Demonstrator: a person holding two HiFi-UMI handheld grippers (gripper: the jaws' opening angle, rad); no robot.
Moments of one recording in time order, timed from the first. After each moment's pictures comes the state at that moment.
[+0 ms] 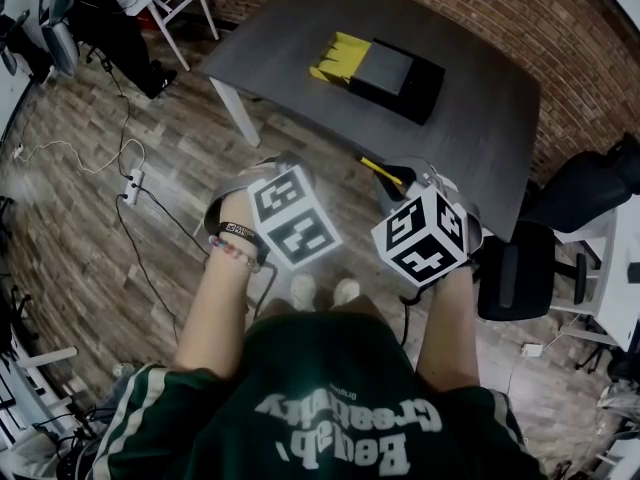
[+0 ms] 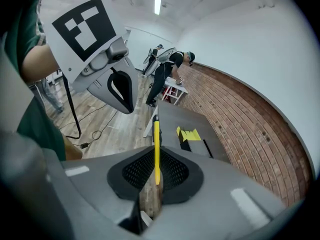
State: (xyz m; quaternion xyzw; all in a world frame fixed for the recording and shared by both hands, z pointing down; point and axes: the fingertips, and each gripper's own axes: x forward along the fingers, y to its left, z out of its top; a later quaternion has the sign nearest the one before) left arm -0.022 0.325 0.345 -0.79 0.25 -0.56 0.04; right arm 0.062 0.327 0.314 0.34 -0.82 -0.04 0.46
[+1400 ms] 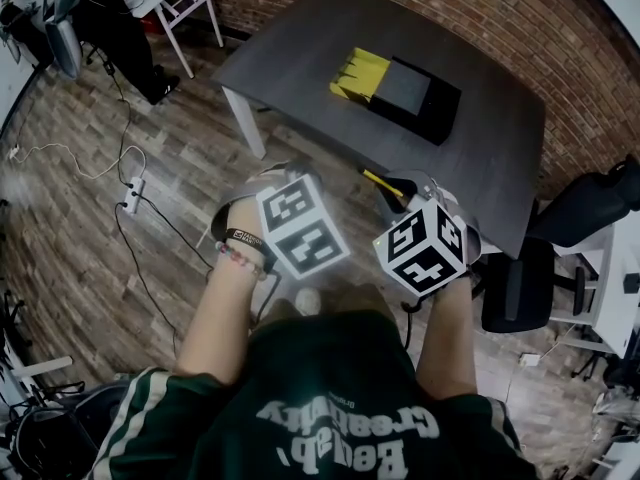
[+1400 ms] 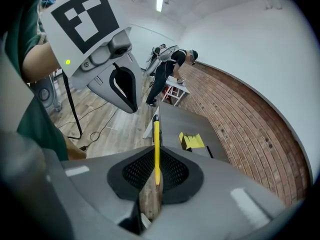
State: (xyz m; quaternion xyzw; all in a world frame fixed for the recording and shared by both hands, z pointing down) left arm -0.086 0.293 0.340 -0.81 0.25 -0.53 0.05; right arm -0.012 0.299 0.318 0.35 -0.81 -0.05 0.47
